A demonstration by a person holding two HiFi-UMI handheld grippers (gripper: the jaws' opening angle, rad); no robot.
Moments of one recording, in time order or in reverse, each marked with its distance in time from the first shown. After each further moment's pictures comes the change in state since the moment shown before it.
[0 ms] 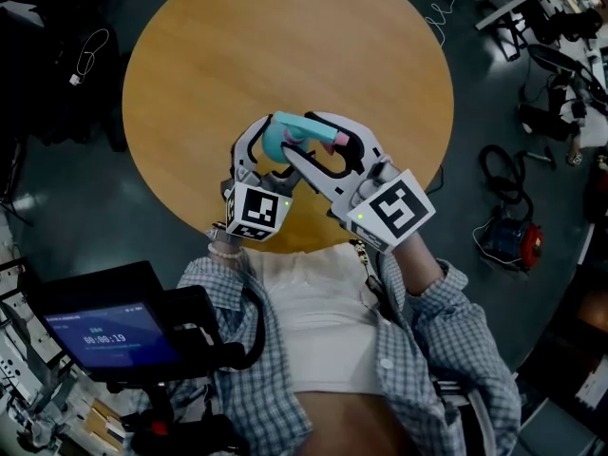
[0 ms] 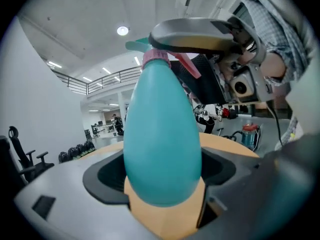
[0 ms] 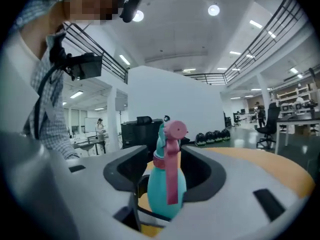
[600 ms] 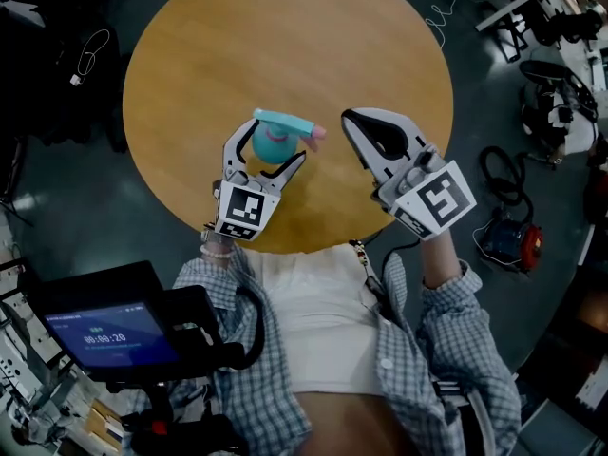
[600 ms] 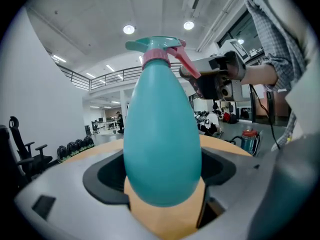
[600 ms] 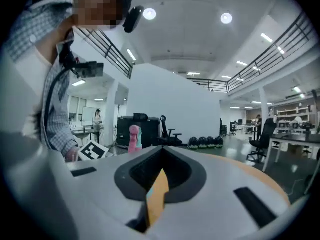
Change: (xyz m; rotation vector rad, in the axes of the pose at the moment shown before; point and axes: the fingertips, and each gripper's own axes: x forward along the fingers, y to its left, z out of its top) left arm -0.012 0.018 -0.002 -0.046 -0.005 0.006; right arm -0.042 -0.052 0.015 -0.133 0.004 -0.048
